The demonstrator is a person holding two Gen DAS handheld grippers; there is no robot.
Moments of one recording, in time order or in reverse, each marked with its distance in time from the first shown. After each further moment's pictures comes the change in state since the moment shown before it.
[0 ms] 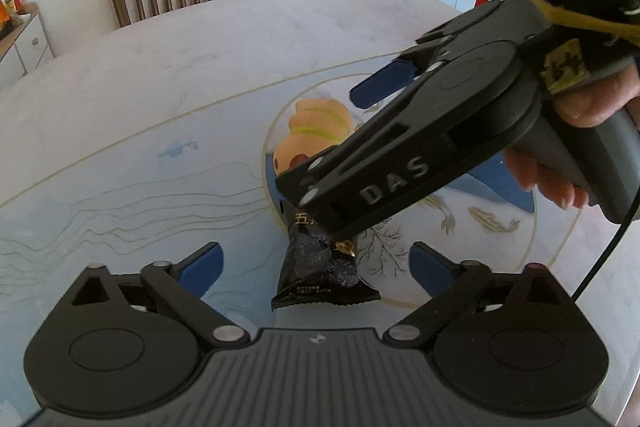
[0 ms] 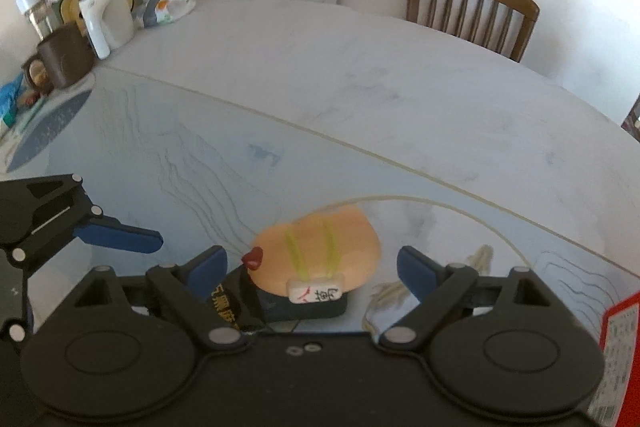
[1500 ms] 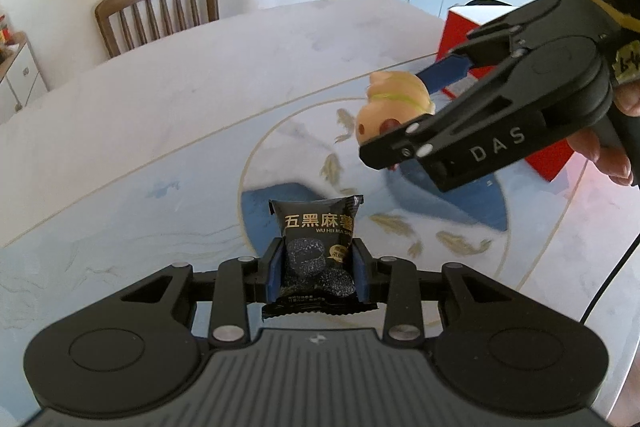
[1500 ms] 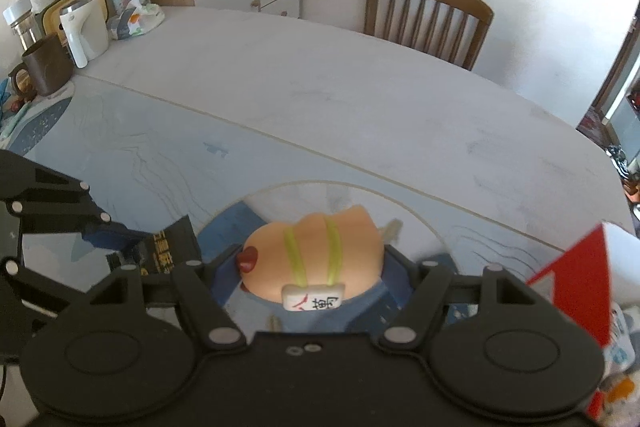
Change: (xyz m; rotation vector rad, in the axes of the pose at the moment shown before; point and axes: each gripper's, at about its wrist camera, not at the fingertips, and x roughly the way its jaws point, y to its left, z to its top) left arm -0.020 -0.027 0.031 0.058 -0.023 -0.005; right arm -0.069 -0.038 -0.024 0.049 -0.028 -0.102
